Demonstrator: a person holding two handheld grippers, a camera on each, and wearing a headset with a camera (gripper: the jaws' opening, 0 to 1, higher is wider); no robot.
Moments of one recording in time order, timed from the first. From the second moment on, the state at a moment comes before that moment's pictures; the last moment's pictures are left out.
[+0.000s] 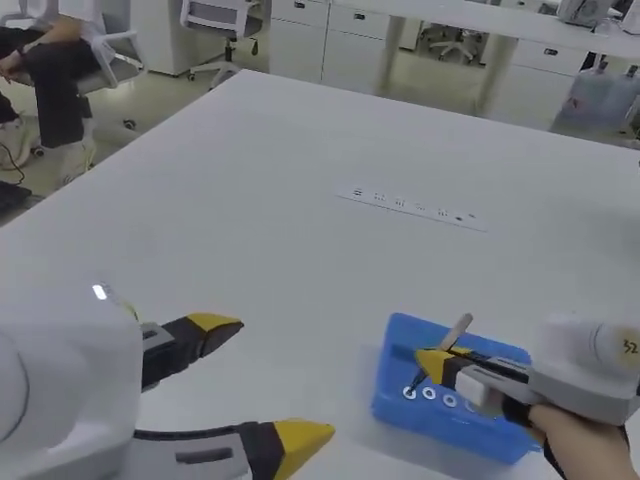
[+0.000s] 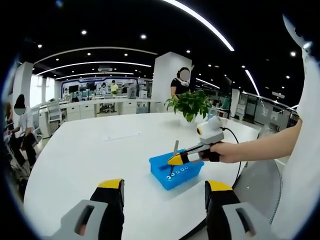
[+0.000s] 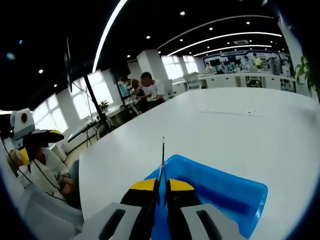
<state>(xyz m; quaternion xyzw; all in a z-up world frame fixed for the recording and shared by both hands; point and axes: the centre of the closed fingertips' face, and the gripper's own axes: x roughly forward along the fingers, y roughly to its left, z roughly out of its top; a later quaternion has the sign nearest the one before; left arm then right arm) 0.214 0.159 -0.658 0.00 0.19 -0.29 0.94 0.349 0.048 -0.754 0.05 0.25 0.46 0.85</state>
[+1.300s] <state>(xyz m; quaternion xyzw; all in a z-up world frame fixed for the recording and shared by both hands) 0.208 -0.005 -0.697 0.19 0.25 -0.62 0.72 0.211 0.008 -0.764 -0.27 0.25 0.63 0.68</state>
